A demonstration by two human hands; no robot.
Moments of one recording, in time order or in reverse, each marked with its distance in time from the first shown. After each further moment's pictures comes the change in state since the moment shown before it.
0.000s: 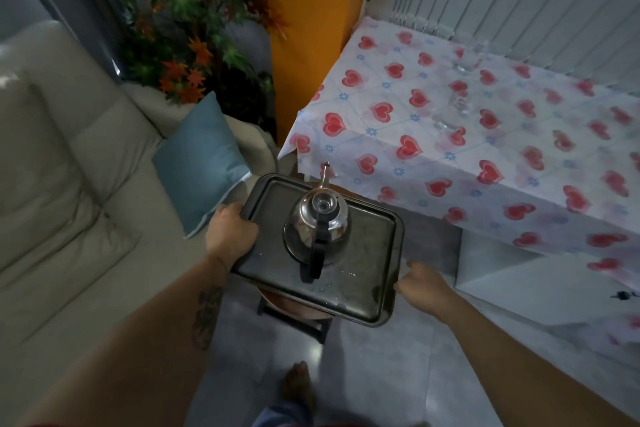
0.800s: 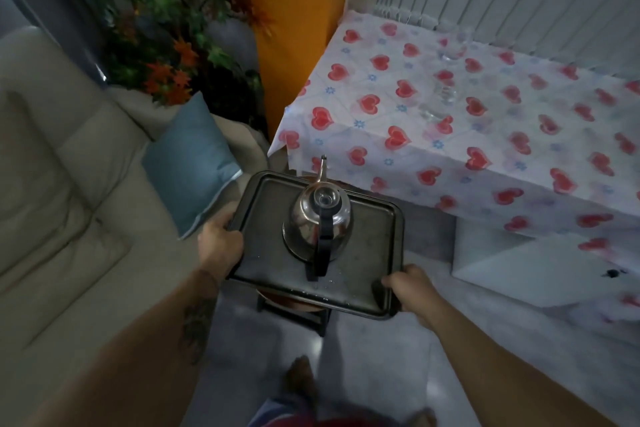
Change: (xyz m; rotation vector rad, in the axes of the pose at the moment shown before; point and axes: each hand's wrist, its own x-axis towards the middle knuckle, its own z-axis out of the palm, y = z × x) left_hand -0.029 -0.008 0.012 -0.325 0.105 -0.118; right_hand -0.006 0.014 0.028 0.405 0.060 0.112
